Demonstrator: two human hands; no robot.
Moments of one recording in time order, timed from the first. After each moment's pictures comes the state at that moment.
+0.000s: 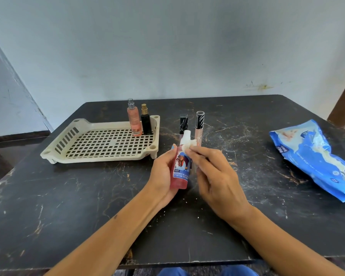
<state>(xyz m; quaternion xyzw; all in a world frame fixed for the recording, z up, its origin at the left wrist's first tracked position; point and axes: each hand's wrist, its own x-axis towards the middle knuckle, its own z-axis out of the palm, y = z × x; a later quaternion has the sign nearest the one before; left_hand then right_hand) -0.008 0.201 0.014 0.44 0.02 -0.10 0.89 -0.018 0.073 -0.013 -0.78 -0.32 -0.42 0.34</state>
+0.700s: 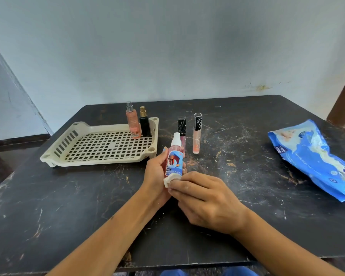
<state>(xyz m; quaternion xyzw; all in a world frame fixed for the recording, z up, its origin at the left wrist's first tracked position) -0.007 0.207 0.022 0.44 0.17 -0.13 0.87 -0.027 0.079 -0.014 -0.71 -0.50 -0.44 0.21</state>
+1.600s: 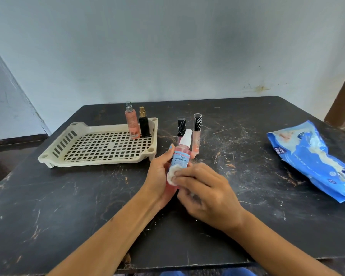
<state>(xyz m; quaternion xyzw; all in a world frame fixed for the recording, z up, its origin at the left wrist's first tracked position) -0.011 0.204 0.025 0.43 0.05 -0.15 0.89 -0.027 0.083 -0.014 -0.73 -0.40 -0.43 0.34</state>
